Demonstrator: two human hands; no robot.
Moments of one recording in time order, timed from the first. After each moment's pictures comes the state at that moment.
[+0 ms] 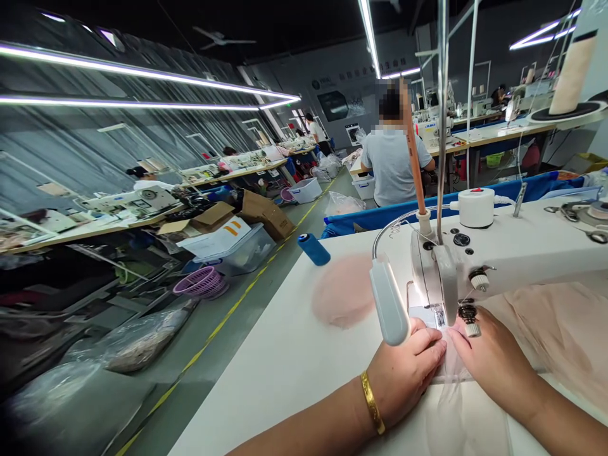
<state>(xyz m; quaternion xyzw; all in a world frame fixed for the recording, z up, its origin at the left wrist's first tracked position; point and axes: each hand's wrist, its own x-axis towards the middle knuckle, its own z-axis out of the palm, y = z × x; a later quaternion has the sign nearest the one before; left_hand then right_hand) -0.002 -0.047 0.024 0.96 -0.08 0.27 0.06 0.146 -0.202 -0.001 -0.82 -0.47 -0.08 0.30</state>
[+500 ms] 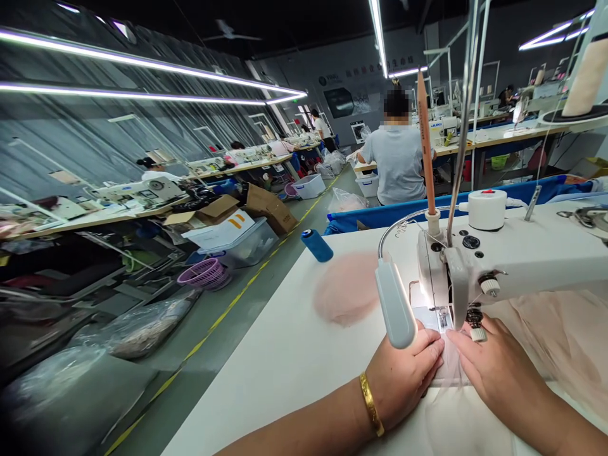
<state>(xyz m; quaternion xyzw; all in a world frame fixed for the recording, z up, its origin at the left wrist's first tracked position) -0.006 -0.049 0.028 0.96 -0.06 0.26 0.05 0.145 -0.216 0.014 -0.73 -0.63 -0.17 0.18</state>
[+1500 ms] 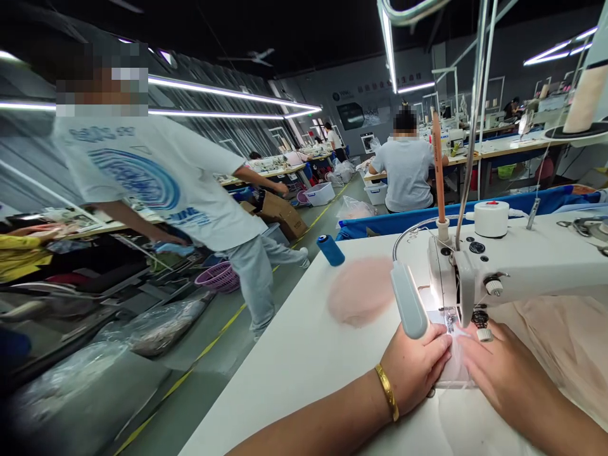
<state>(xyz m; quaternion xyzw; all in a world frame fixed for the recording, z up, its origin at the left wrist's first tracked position) 0.002 -0.045 0.026 0.97 -0.04 0.23 0.05 0.154 -0.227 0.009 -0.71 -0.66 -0.12 0.22</state>
